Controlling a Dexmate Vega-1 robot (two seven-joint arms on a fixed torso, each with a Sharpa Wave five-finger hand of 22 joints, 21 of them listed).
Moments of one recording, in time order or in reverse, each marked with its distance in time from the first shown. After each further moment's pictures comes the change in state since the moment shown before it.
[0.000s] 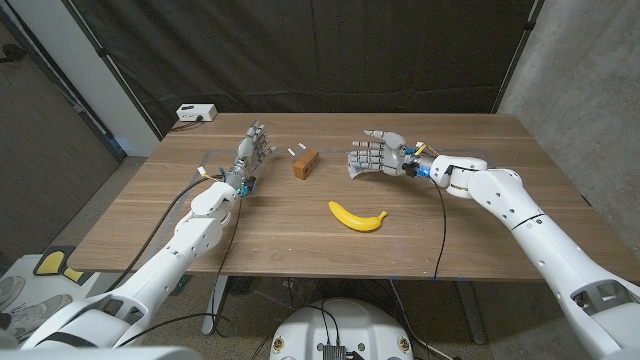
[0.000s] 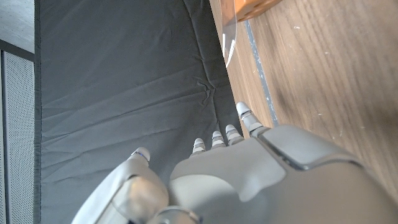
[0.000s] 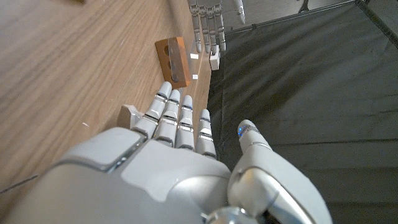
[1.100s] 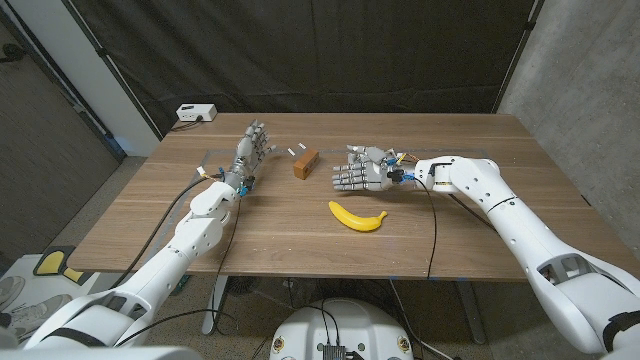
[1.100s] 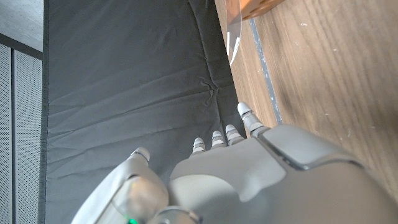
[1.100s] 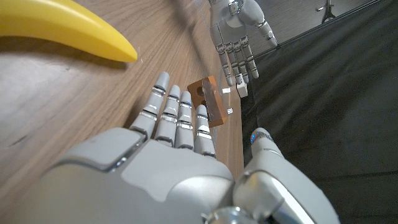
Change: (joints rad) left arm -0.015 -0.015 -0.002 0.049 -0.017 -0.039 -0.042; left_hand 0.011 -0.011 -0.014 -0.008 0.000 0.000 0.000 0.008 0.000 0.005 0.005 0.000 0.000 0.000 0.000 0.000 0.000 -0.003 0.014 -0.012 0.000; right arm 0.133 0.112 -0.050 0.204 -0.033 -0.236 0.120; right_hand -0.032 -0.088 -0.044 -0.001 -0.023 0.024 0.052 -0.011 0.000 0.026 0.031 -0.024 0.005 0.030 0.007 -0.035 0.001 0.065 0.022 0.033 0.000
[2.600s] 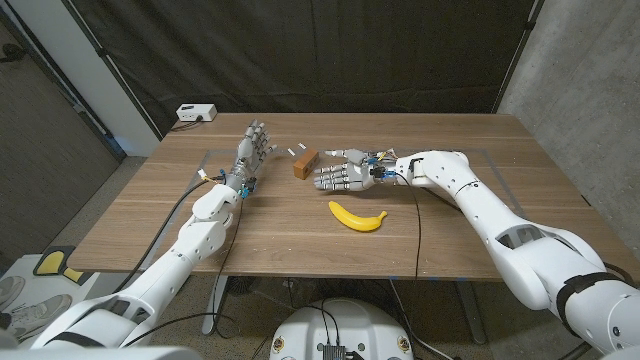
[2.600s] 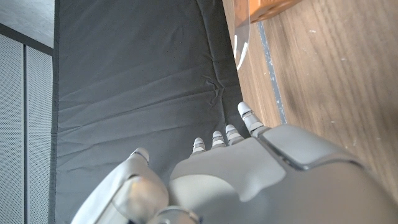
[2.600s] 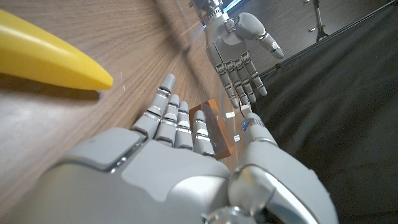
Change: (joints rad) left arm 0.022 -0.016 -0.007 -0.013 -0.012 -0.043 -0.004; left_hand 0.000 0.000 -0.015 -0.002 0.004 0.000 0.000 0.000 0.000 -0.006 0.005 0.000 0.000 0.000 0.000 0.000 0.000 0.005 0.005 -0.018 0.000; right arm 0.168 0.171 -0.052 0.326 -0.164 0.012 0.241; right_hand 0.170 0.057 0.048 -0.106 0.012 -0.064 -0.007 -0.007 0.005 -0.103 -0.025 -0.047 0.000 -0.085 -0.050 -0.015 0.000 0.018 -0.114 0.004 -0.007
